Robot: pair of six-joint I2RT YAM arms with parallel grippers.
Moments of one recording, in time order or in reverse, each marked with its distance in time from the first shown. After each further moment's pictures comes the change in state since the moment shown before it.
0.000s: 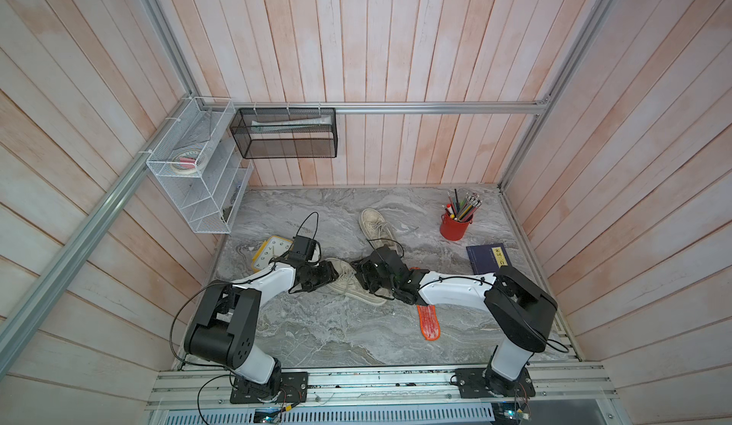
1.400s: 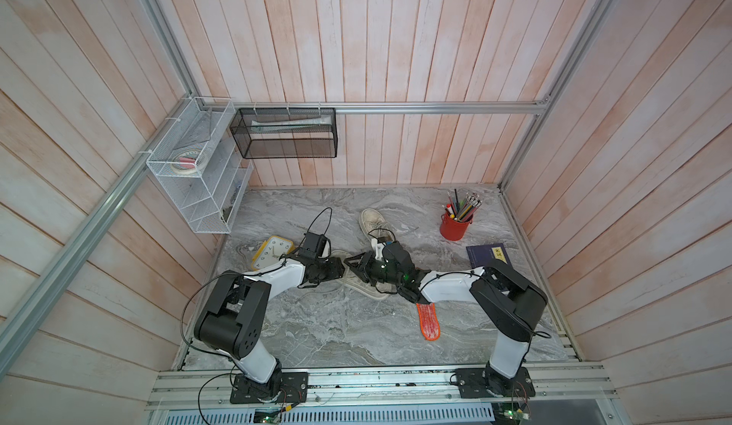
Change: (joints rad) left arm -0.084 0.087 0.061 0.083 -0.074 0.105; right arm -0.081 0.043 -0.077 0.334 -0.298 -0.349
